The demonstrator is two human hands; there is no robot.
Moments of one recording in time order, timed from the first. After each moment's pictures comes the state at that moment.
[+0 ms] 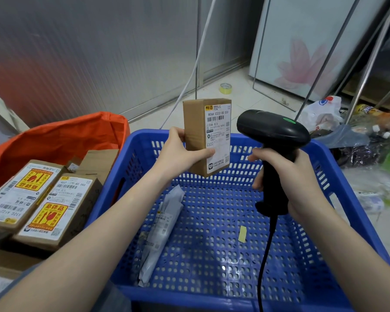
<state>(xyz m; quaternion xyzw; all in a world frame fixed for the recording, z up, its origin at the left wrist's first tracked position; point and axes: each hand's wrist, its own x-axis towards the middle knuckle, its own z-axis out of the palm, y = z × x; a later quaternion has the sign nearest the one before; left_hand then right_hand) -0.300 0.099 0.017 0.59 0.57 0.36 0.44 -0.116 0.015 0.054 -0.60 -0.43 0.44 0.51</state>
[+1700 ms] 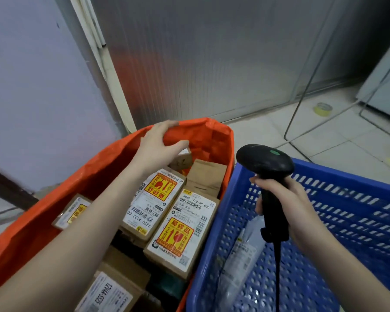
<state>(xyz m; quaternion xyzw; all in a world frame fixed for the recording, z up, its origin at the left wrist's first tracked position) -0.605 0.150 0.008 0.59 0.70 0.34 0.22 -0.349 0.110 0.002 -0.54 -0.47 0.58 0.39</state>
